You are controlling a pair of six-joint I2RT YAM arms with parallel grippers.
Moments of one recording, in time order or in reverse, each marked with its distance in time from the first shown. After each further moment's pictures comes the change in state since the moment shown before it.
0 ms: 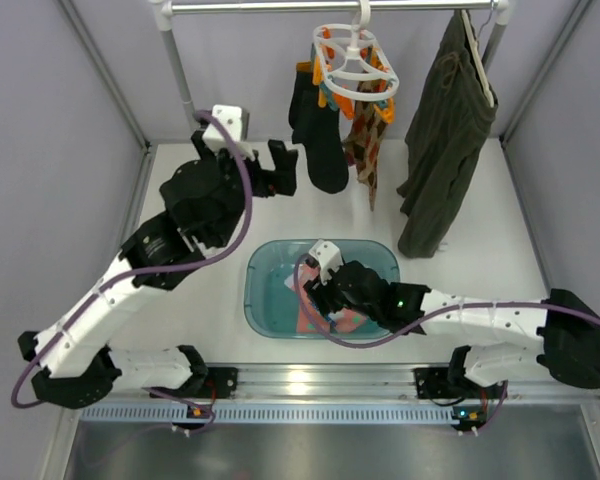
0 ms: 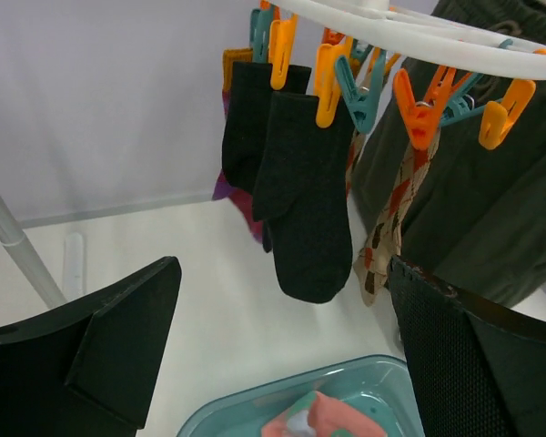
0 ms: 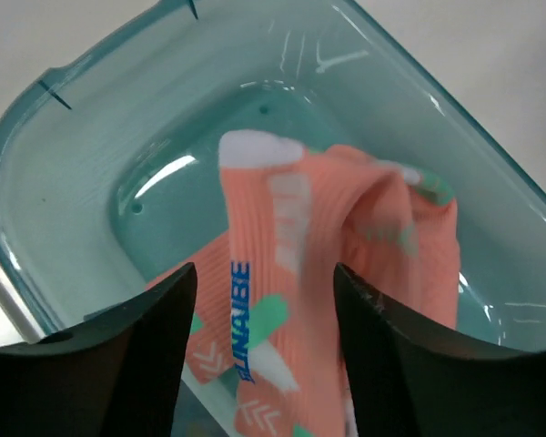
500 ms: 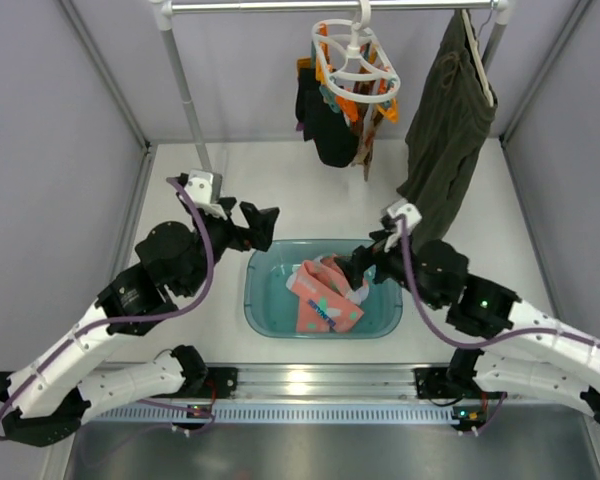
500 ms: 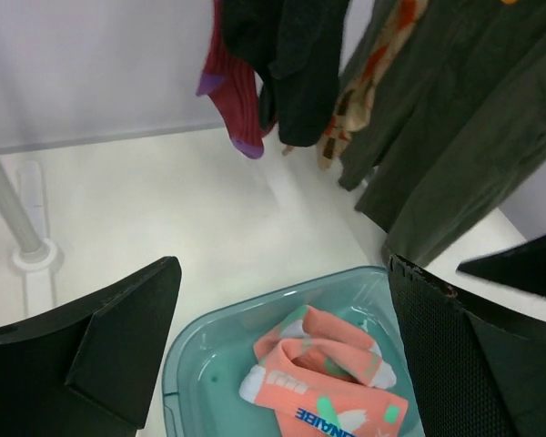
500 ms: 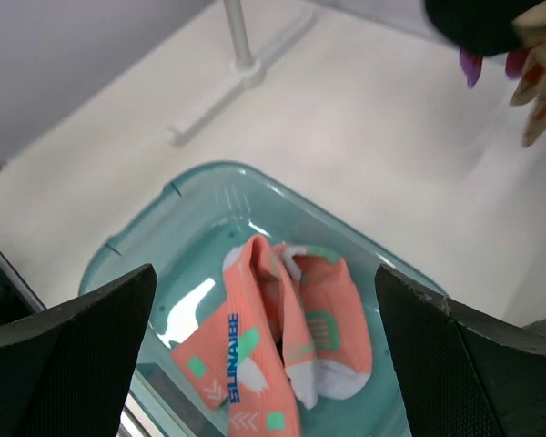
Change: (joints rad) left arm 0.000 -0.410 -0.477 0.005 0.108 -0.127; right arm -0.114 -0.339 0.108 -0.192 0.037 0.080
